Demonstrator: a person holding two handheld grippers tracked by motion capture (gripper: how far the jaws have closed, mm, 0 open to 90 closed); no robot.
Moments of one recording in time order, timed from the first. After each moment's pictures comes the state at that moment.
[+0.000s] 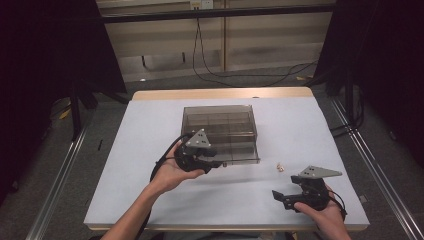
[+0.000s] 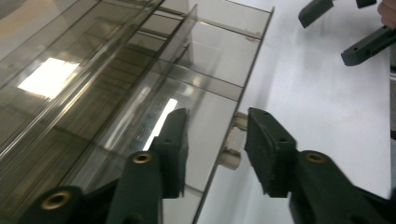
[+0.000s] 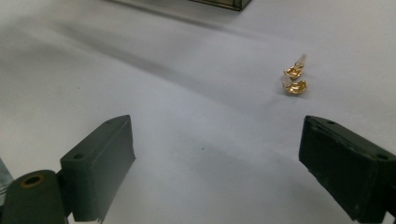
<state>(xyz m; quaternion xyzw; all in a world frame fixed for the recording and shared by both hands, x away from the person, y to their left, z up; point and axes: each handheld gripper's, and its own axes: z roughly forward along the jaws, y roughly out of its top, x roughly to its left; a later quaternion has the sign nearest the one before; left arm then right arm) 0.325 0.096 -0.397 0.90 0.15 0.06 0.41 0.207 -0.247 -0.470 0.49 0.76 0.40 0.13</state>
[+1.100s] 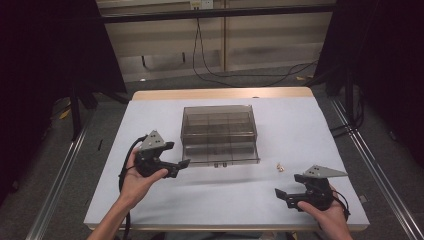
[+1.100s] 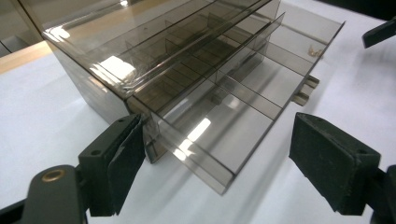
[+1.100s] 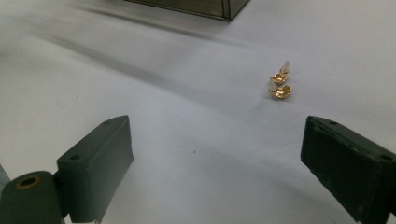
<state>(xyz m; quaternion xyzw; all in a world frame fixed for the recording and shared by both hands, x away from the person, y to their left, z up) 0.305 0.189 -0.390 0.84 0.27 0.14 0.45 0.205 -0.254 -0.467 0.49 0.75 0.42 0.14</state>
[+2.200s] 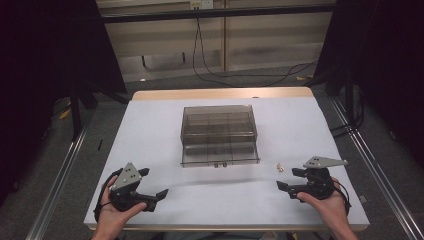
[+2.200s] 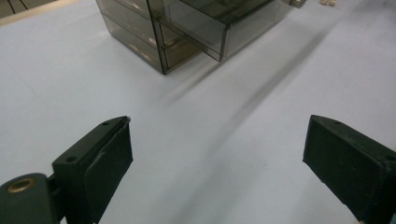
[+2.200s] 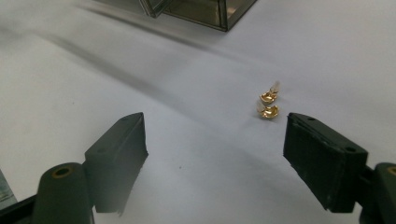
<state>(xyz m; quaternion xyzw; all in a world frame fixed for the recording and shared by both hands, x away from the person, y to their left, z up) 0.240 0.246 -0.427 0.84 0.30 0.16 0.43 0.225 -0.262 -0.456 0.47 0.77 0.40 0.13</state>
